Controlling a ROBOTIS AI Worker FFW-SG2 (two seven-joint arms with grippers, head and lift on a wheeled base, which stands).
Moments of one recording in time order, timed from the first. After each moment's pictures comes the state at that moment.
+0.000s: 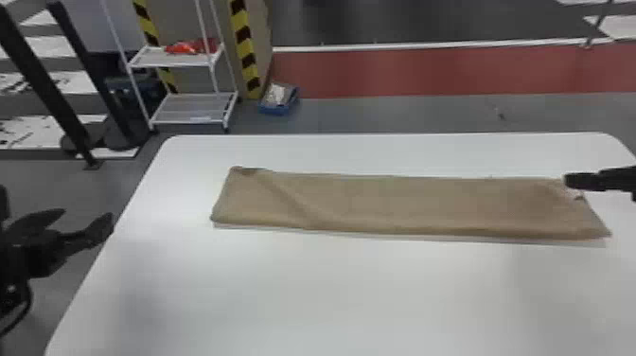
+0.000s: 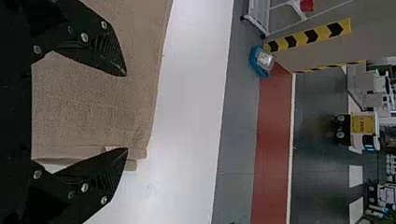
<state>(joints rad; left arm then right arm) 0.13 0.19 0.61 -1.85 -0.09 0.57 -0.61 -0.35 -0.32 -0.26 -1.56 0.26 1.00 0.84</state>
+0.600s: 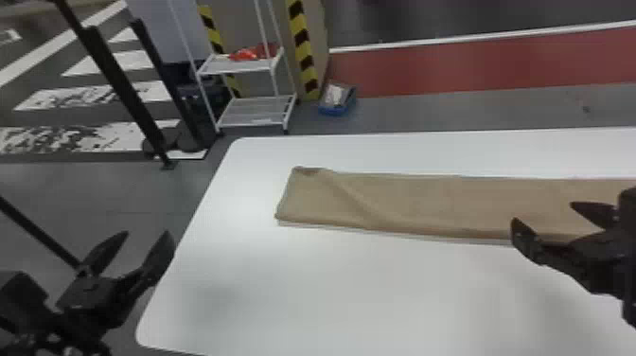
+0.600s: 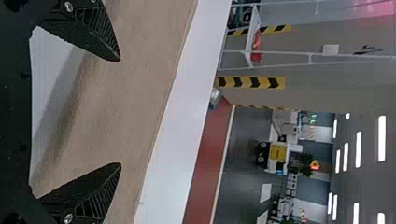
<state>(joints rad) 0.50 0.00 0.69 -2.05 0.32 0.17 -0.56 0.19 -0.10 0.02 -1.95 0.10 0.49 0.35</state>
